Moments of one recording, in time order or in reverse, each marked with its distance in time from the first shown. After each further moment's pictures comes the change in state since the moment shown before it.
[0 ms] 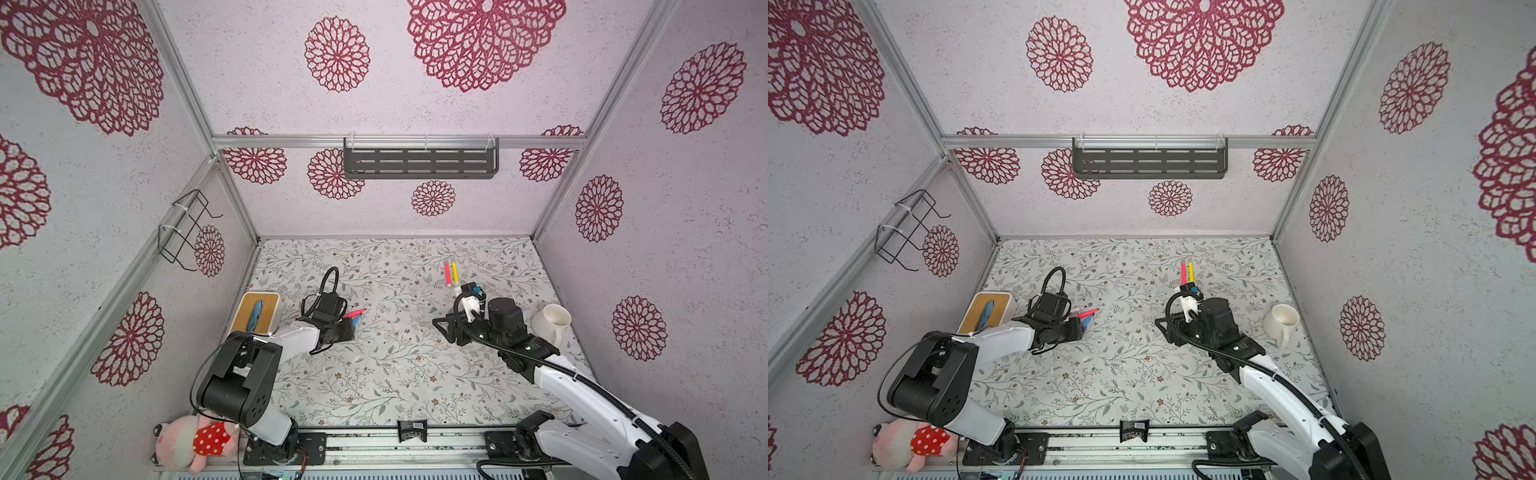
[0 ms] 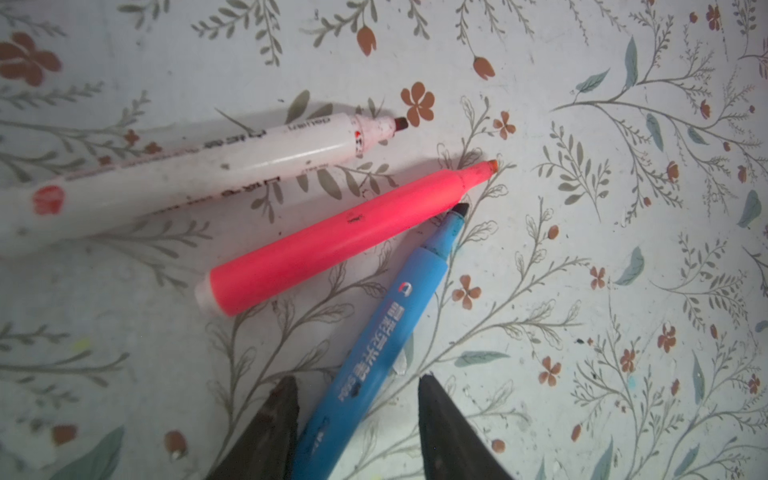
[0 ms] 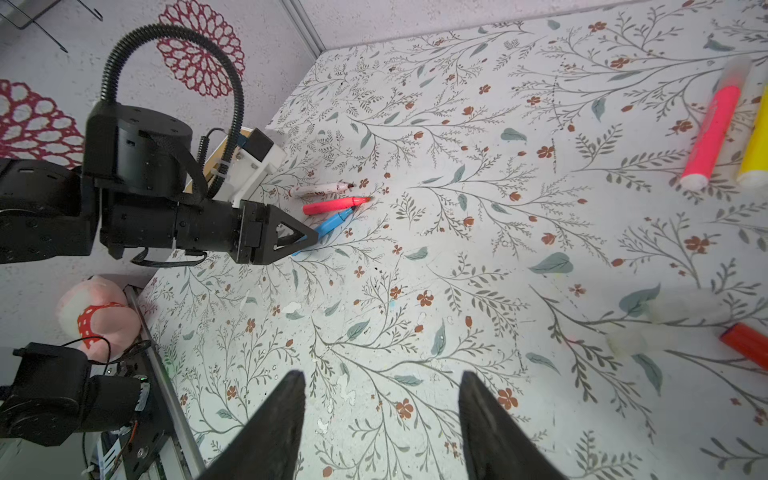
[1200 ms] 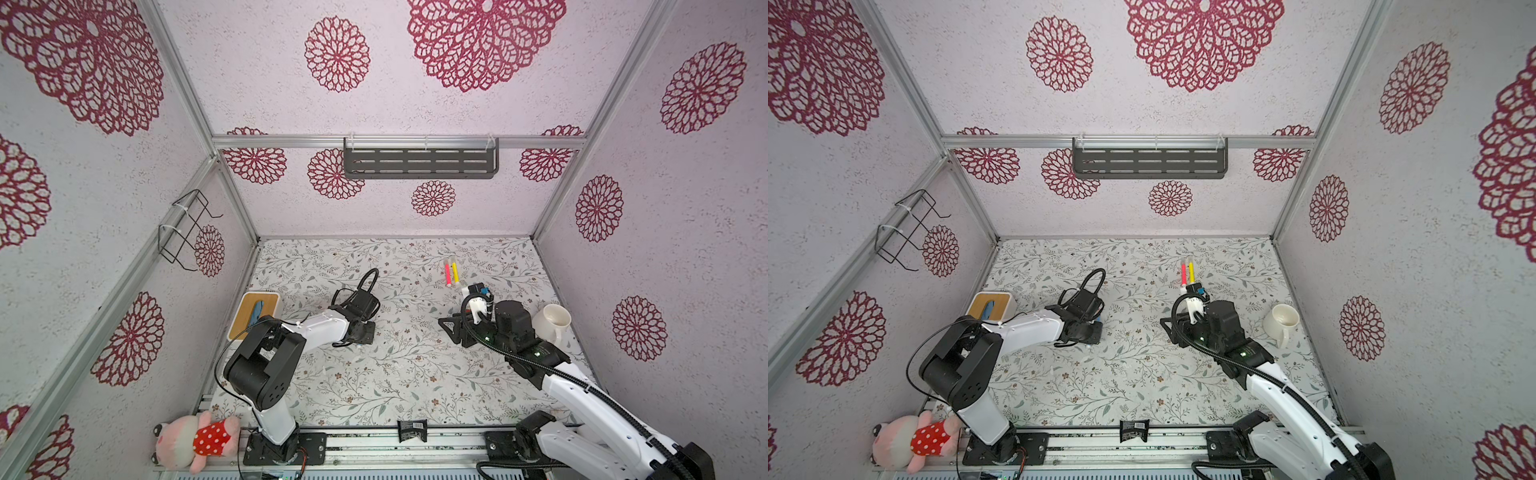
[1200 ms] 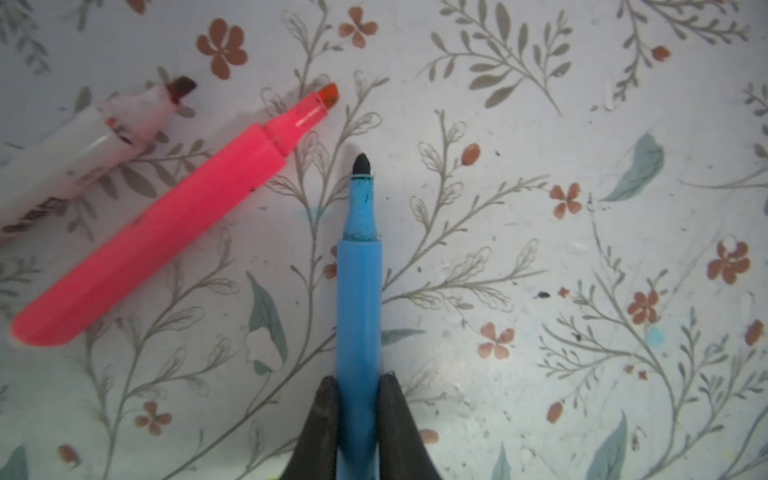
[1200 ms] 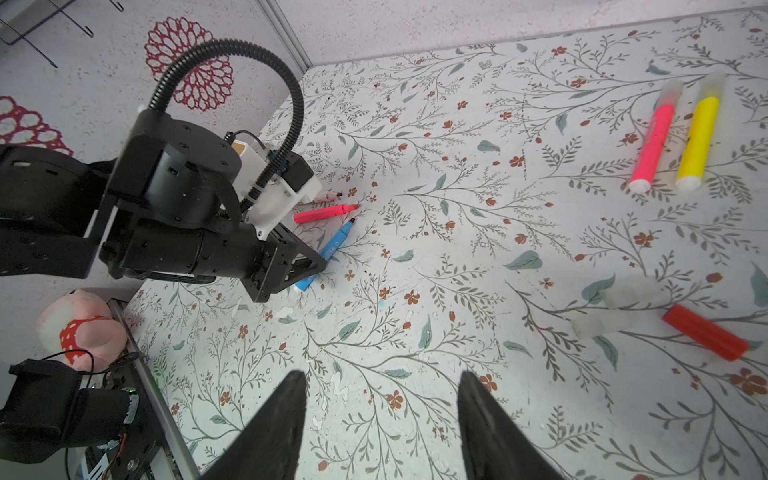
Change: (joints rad) left arm -0.233 0.145 0.217 -0.229 -0.154 0.103; right arm 0.001 -0.088 0.008 -0.084 0.066 0.000
